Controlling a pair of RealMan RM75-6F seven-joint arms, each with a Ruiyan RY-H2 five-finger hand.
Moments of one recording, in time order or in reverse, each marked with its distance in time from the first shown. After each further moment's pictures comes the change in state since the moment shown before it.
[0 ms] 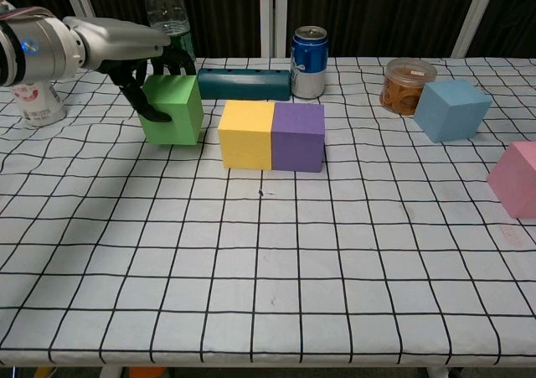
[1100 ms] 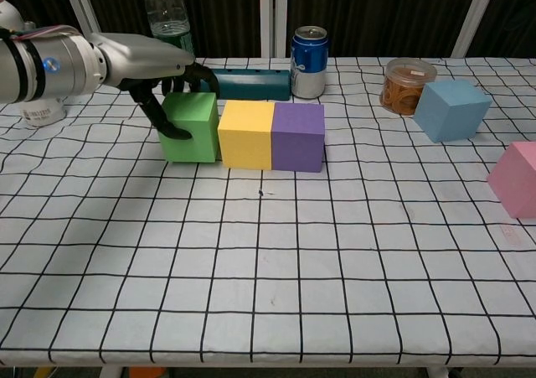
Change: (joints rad) left arm -0.048 -0.032 0.068 0.041 0.116 -0.015 -0.086; right arm -0.002 -0.007 -0.001 0.026 0.000 -0.010 0.029
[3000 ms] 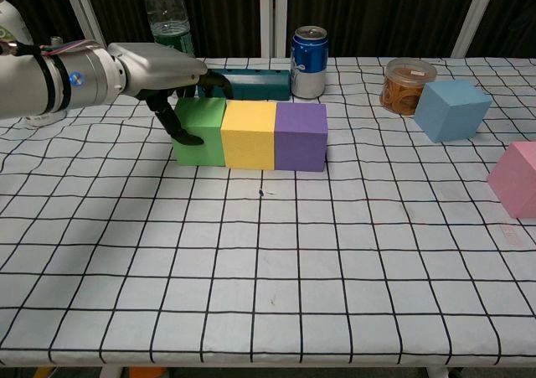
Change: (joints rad) left arm -0.021 -0.068 0.000 0.051 -0.035 0.008 0.060; right arm -0.005 -0.003 0.004 0.013 0.005 -0.005 0.016
